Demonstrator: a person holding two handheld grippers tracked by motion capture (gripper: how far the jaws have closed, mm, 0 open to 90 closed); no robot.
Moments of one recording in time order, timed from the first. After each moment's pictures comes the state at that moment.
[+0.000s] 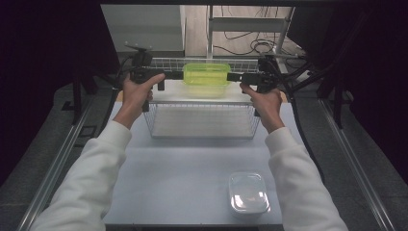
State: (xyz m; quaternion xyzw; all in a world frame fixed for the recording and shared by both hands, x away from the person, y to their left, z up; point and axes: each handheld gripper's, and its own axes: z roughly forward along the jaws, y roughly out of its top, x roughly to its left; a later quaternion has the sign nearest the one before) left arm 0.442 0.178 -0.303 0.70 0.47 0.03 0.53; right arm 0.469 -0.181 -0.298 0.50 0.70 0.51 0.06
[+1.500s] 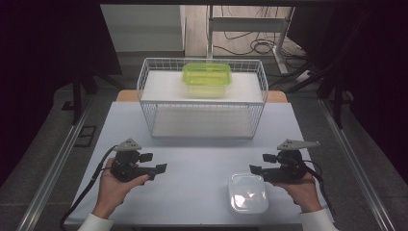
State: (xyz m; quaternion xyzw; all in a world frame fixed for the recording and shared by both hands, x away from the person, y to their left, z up) left arm 0.256 0.186 -0.436 0.78 0.46 0.07 0.43; right arm 0.290 -0.262 -0.412 0.39 0.82 0.42 0.07
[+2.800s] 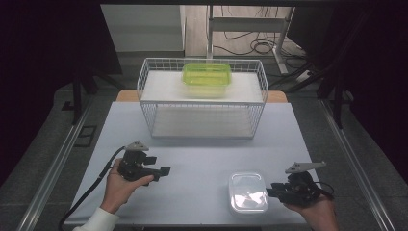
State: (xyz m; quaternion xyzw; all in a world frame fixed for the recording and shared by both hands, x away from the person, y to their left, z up) left arm 0.270 0.179 -0.459 0.79 0.46 0.04 0.40; right arm 0.248 -0.297 -0.443 0.42 0.85 0.31 0.05
